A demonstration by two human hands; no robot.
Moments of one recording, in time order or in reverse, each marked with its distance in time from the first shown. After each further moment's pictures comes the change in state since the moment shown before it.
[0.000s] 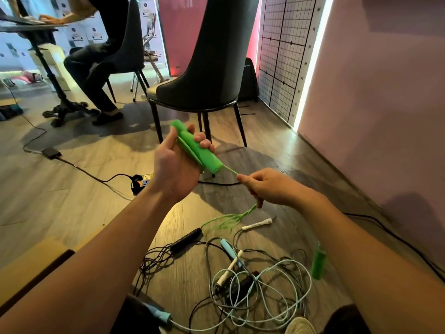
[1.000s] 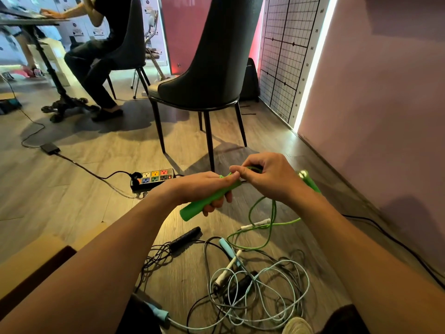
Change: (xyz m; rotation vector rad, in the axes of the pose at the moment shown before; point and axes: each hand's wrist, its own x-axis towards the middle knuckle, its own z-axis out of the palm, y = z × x) left_hand -0.008 -0.011 -0.004 1.423 -0.238 -0.695; right_hand -0.002 -0.019 -0.003 -0.053 0.376 -0.353
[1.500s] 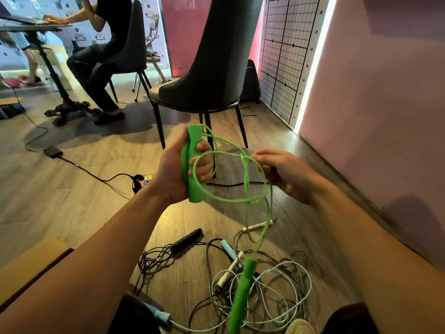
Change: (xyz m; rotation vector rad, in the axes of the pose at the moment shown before) left_hand -0.009 -0.001 -0.019 -1.156 -0.022 0.413; right_hand 0.001 0.006 -0.025 0.759 -0.167 0.418
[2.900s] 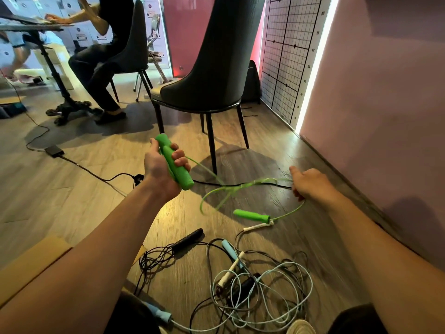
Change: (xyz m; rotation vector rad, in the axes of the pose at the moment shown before) left_hand -0.001 0.010 -0.032 -0.243 0.586 0.282; right_hand 0.003 0.040 -0.042 -0.654 0.479 0.333
